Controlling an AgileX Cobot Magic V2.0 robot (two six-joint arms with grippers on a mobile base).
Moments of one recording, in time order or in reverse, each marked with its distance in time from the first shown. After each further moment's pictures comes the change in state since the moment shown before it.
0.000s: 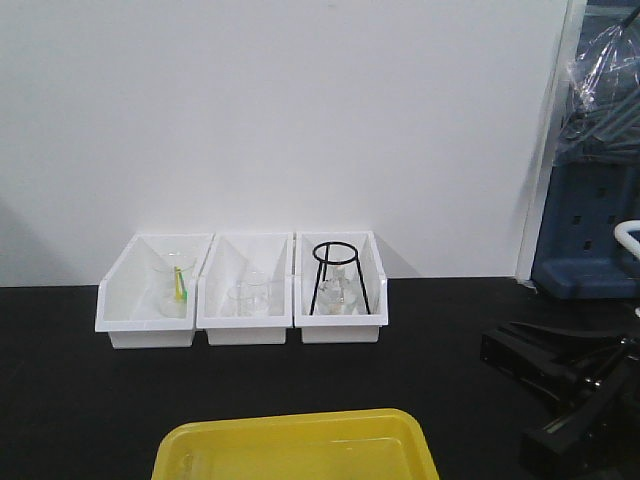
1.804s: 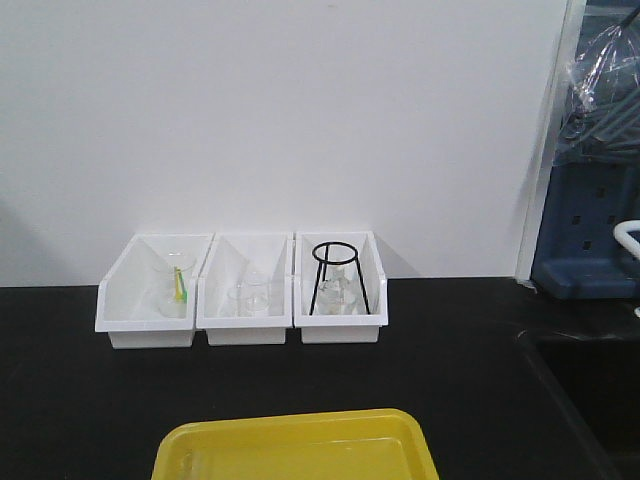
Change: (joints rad) left arm 0.000 0.000 0.001 0.002 0.000 0.000; right arm -0.119 -0.667 0.401 1.640 0.610 -1.678
